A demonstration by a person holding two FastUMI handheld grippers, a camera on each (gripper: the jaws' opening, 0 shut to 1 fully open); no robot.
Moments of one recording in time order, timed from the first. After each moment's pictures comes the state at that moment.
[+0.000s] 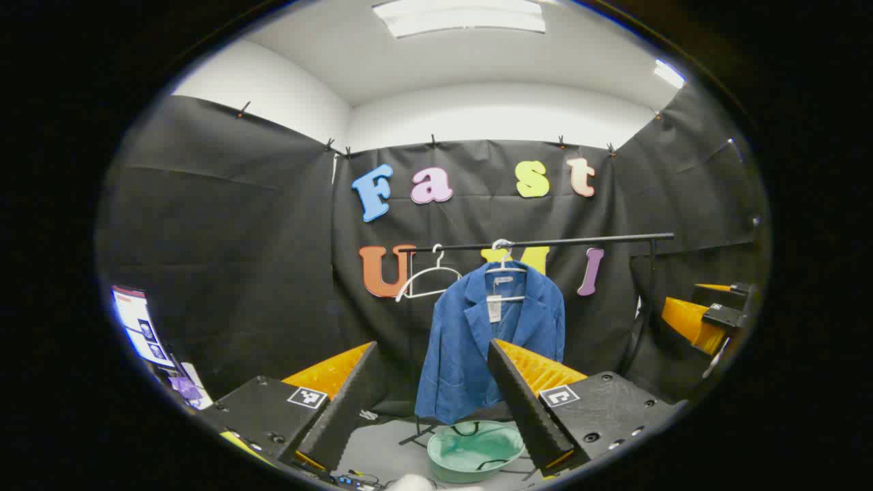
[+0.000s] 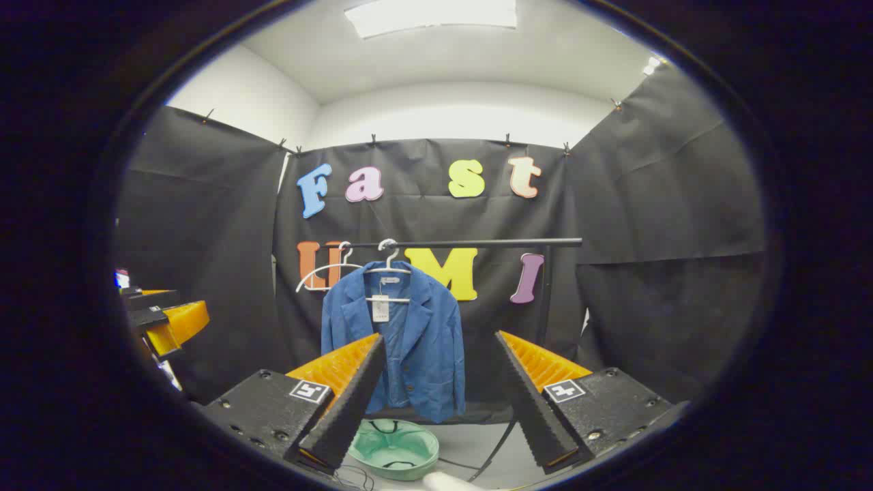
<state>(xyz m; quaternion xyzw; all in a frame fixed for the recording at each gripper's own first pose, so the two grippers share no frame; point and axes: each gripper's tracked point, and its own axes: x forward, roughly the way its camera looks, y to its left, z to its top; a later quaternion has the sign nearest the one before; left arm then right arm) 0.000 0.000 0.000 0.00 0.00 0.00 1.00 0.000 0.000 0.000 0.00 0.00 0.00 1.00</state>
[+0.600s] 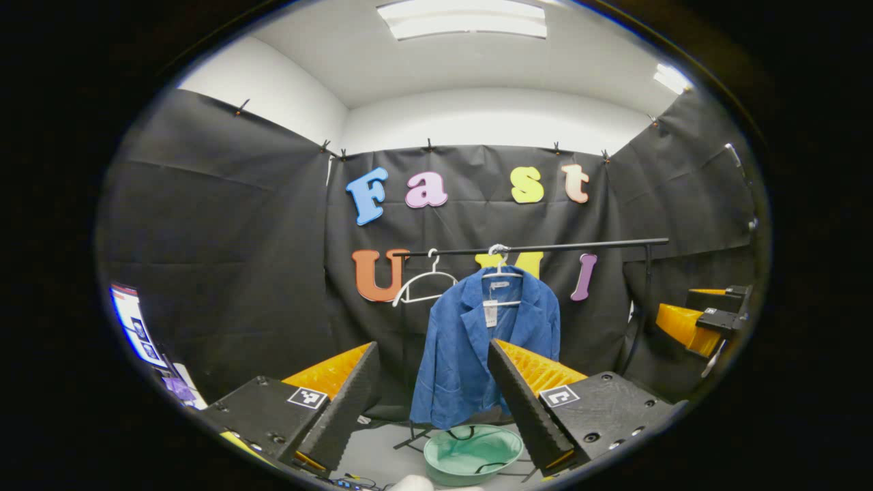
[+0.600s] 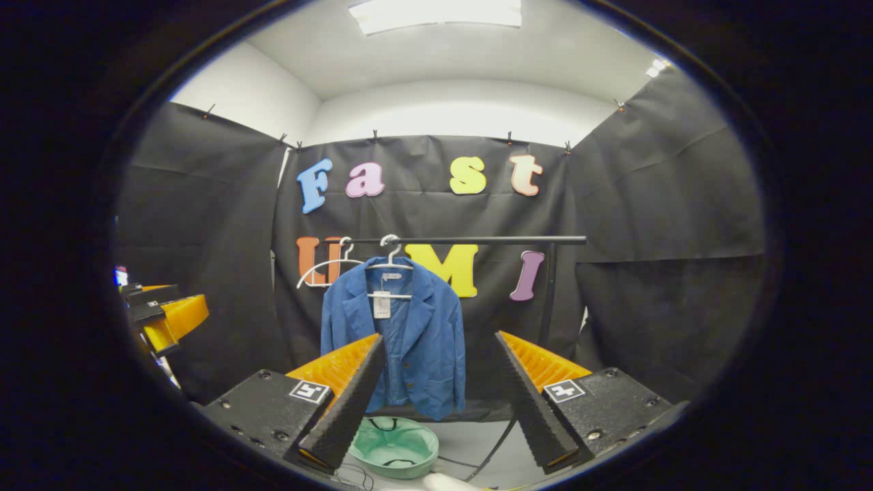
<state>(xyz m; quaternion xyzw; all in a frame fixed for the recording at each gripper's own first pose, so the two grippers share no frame) 0.007 0.004 0.002 -0.01 -0.01 -0.02 1.00 0.002 0.015 -0.004 -0.01 0.01 0.00 1.00</state>
